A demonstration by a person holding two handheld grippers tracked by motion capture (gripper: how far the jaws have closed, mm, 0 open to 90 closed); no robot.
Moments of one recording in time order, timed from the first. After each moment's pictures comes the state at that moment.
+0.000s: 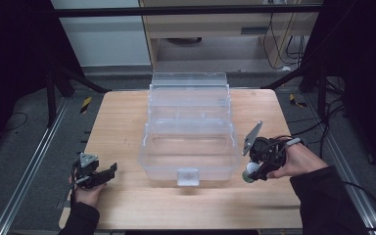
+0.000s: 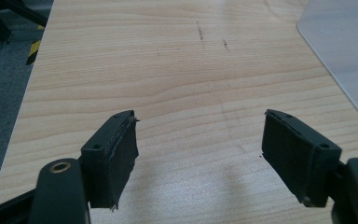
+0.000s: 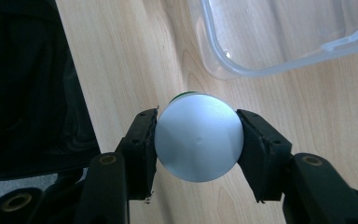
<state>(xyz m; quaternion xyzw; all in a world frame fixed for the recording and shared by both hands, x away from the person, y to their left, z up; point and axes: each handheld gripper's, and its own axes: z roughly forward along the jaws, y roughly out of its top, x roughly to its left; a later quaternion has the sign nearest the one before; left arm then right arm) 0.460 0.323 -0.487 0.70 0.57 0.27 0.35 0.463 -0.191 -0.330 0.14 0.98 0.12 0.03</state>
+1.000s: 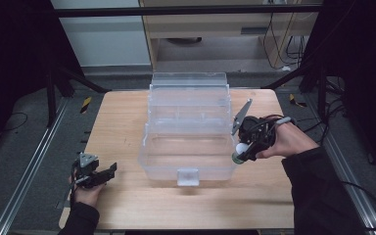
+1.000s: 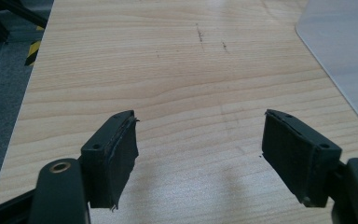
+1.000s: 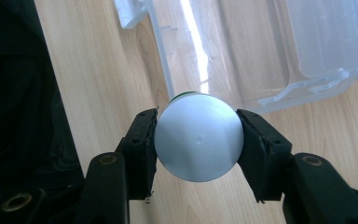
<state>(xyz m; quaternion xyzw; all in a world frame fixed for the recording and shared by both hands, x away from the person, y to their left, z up) 0.460 0.323 -0.486 0.70 0.57 0.27 0.35 0.490 -0.162 -0.289 0.14 0.98 0.14 0.06</state>
